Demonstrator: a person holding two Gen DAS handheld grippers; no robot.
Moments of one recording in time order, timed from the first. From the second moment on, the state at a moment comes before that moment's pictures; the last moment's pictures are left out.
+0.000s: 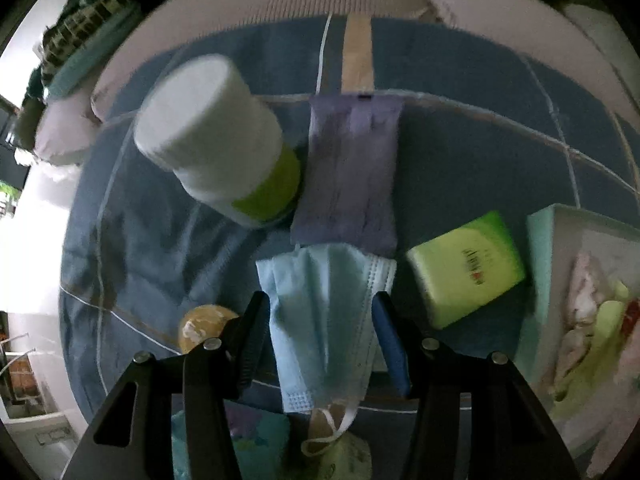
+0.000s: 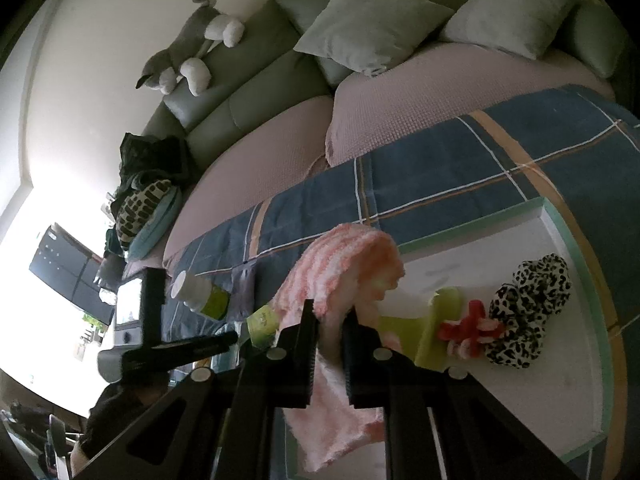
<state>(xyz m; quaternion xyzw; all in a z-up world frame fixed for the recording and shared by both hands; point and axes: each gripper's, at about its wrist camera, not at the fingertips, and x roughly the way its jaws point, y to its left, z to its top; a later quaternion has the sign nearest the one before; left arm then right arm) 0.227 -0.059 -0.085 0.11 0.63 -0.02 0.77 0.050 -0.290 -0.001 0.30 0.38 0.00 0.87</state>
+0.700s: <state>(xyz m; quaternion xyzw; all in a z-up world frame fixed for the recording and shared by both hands) 0.216 -0.043 -0.087 0.07 0.61 -0.03 0.79 0.052 -0.289 -0.003 0.30 0.39 0.00 0.87</state>
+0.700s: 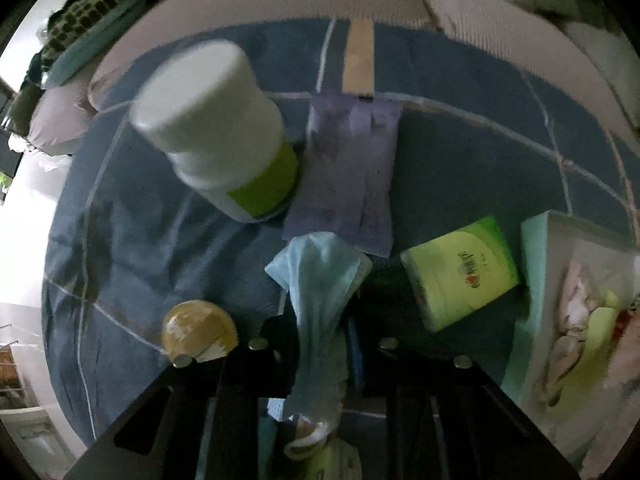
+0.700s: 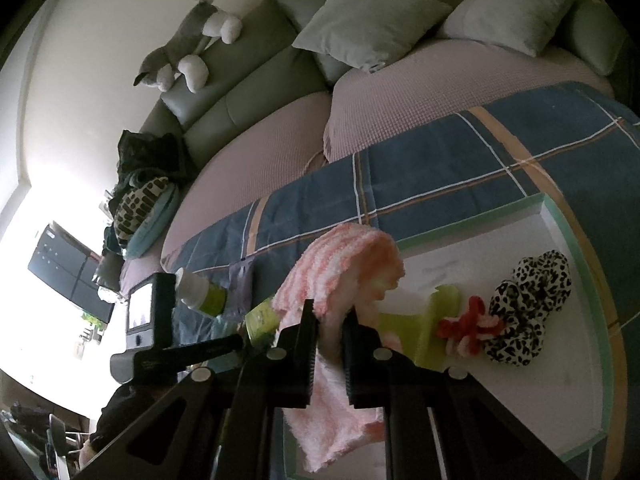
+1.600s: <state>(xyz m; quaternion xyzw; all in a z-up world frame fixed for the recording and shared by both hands) 0.104 -0.180 -0.031 0.06 0.53 -0.24 0.81 0.000 -0.352 0.012 0.20 0.43 -0.15 0.87</state>
